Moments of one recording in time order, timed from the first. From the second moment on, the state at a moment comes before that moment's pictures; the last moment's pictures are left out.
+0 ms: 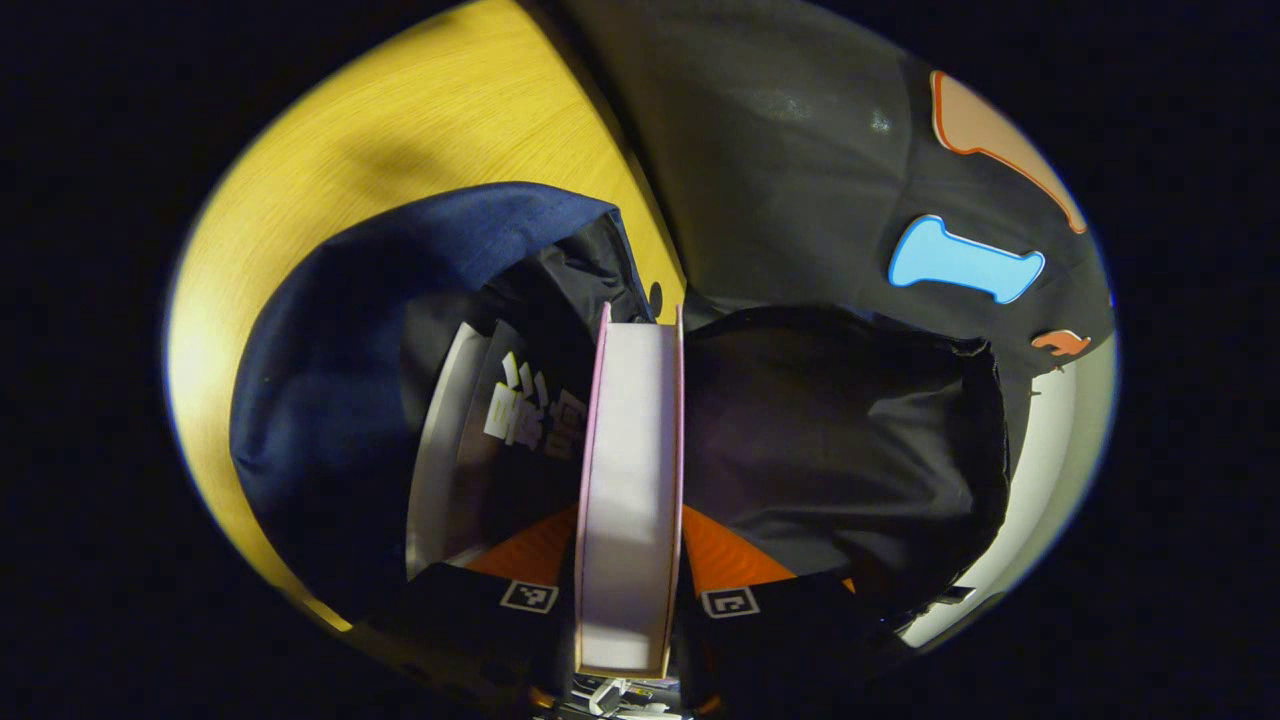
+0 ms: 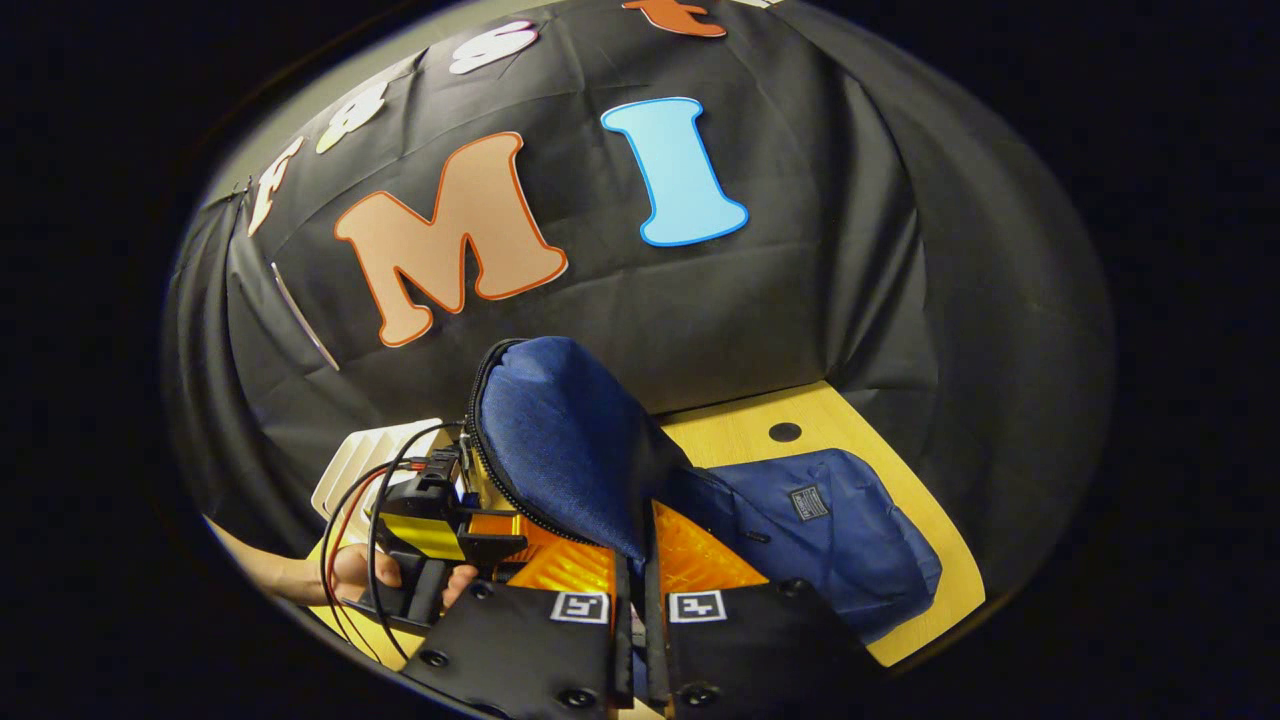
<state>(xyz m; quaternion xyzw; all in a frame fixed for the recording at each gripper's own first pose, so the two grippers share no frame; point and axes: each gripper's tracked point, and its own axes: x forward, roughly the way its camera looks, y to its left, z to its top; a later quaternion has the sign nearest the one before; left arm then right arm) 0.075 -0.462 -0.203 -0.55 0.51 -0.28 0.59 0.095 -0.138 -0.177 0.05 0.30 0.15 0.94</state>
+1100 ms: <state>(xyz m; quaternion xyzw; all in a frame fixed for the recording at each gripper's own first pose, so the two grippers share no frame) 0.096 -0.359 -0.148 -0.21 0.43 -0.28 0.83 0.091 -0.132 -0.185 0.04 0.30 0.14 0.94</state>
